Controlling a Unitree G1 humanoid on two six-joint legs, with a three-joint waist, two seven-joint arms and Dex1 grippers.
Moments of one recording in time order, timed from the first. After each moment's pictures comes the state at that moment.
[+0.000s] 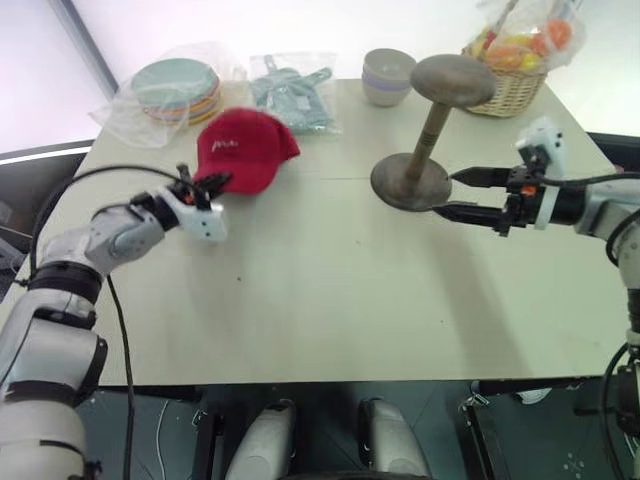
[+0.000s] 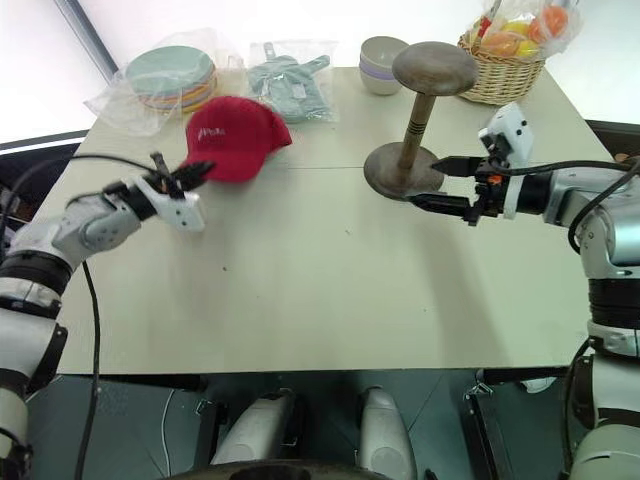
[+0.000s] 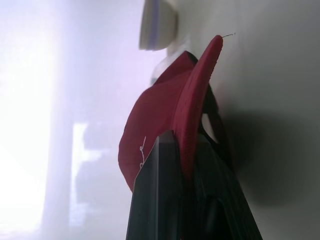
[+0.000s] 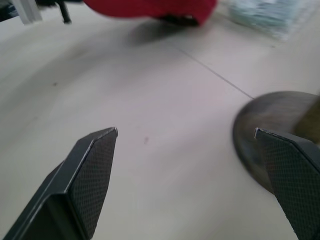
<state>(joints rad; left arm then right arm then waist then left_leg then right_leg) -1.00 0.82 -0.33 0.91 0.72 -0.83 0.02 -0.71 -0.96 -0.10 0.18 0.50 0.68 1.11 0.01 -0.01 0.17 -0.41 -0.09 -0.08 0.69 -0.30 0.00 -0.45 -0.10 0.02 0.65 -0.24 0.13</state>
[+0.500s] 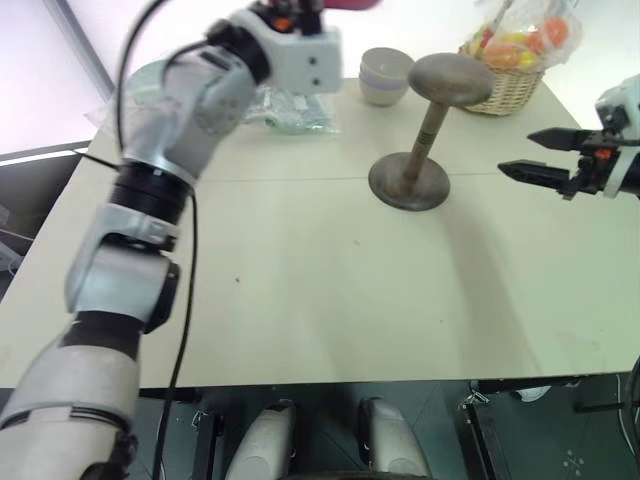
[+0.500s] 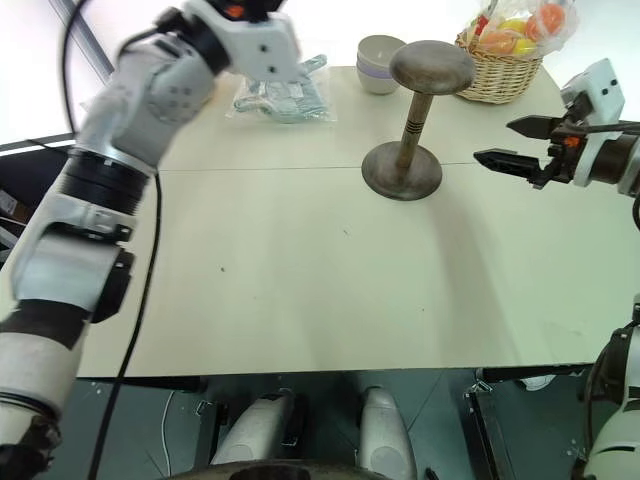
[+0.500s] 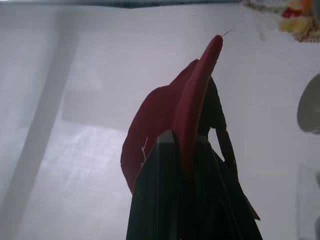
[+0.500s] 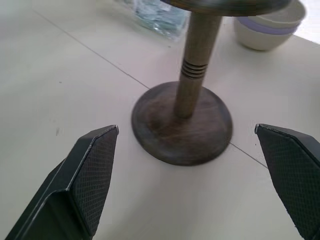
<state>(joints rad) -1.34 0.39 -0.35 0.61 0.72 -0.33 -0.14 -0.83 -1.06 -0.13 0.49 0.37 0.49 1.17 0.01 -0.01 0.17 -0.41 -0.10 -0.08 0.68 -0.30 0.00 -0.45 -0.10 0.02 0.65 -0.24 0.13</state>
